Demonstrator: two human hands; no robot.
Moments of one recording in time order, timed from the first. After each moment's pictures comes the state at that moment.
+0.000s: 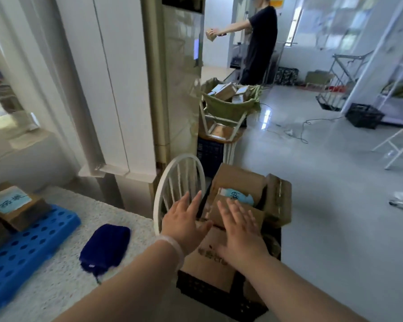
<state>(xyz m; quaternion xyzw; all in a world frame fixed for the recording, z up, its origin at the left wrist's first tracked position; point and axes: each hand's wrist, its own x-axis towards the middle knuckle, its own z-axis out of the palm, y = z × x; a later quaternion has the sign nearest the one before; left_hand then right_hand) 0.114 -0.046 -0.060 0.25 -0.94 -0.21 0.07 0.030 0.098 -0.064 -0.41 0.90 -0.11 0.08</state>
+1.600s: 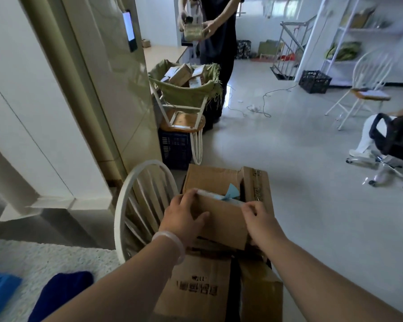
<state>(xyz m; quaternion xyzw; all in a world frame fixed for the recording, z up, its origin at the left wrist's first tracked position) -0.020 -0.071 -0.081 0.23 -0.89 -0.38 0.02 -0.094 0.115 -0.074 -0.01 0.90 -0.38 0.19</state>
